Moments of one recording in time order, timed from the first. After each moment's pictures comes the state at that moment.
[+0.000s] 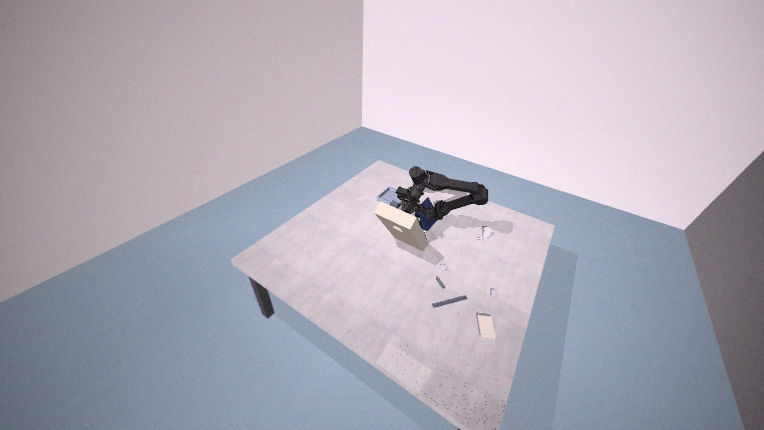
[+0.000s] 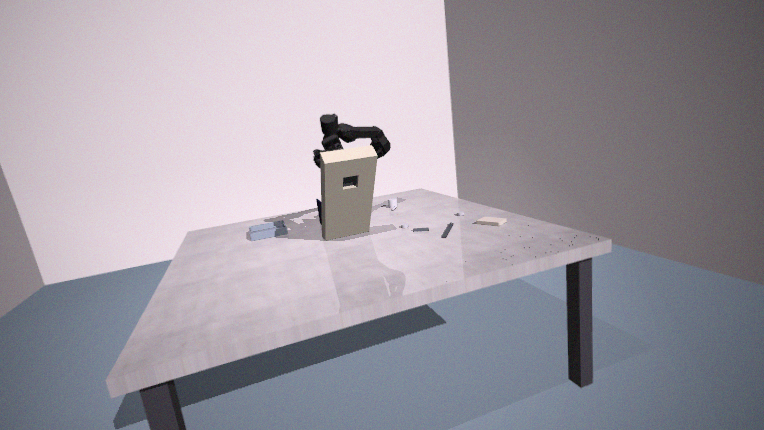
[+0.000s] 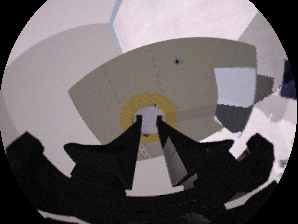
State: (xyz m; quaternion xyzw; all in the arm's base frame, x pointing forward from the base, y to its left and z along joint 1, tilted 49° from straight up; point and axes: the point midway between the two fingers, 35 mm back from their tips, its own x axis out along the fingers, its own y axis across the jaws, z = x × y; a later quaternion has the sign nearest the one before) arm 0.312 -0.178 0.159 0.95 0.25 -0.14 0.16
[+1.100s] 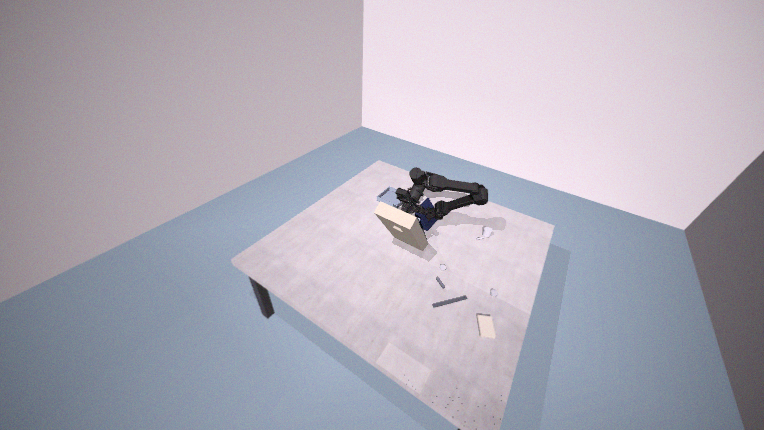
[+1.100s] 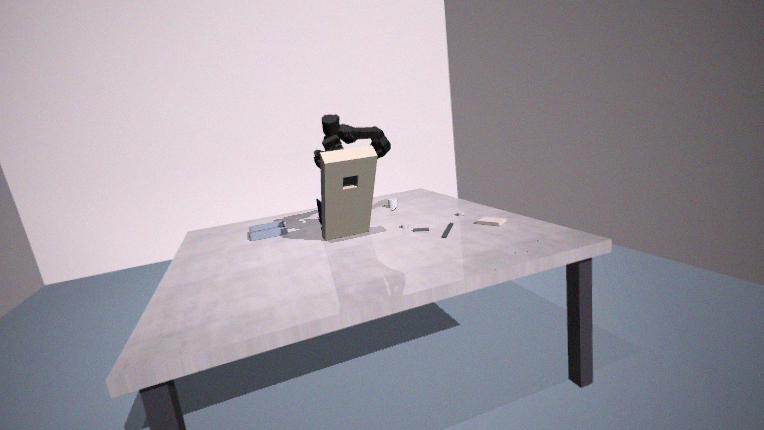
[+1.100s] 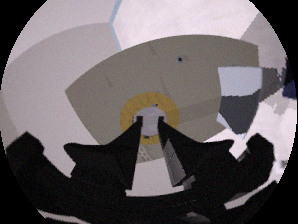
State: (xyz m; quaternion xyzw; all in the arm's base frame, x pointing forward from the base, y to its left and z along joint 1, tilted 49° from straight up) arm 0.318 -0.176 0.159 0.95 0.25 -0.14 0.16
